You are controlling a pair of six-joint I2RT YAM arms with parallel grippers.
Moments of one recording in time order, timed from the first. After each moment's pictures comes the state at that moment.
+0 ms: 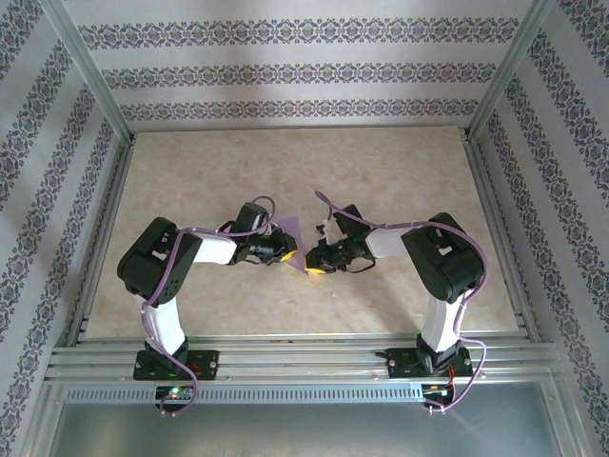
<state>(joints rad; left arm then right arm) -0.46 1.85 0.80 0.23 0.58 -1.01 0.52 1.85 0.84 -0.05 -0.79 0.65</state>
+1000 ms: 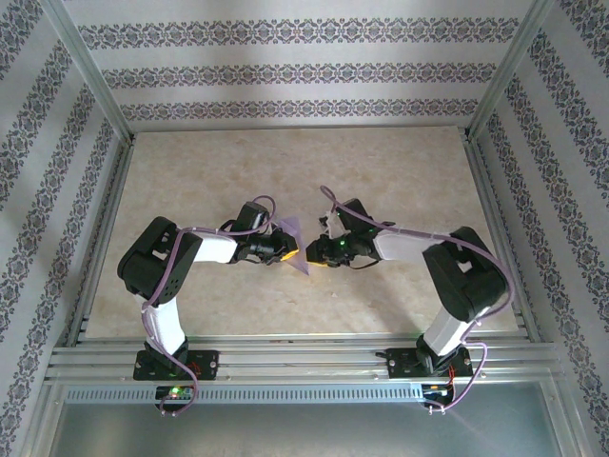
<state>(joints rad) -0.46 1.85 0.81 0.20 0.58 -1.00 0.53 1.67 0.83 -0.14 -0.68 0.65</state>
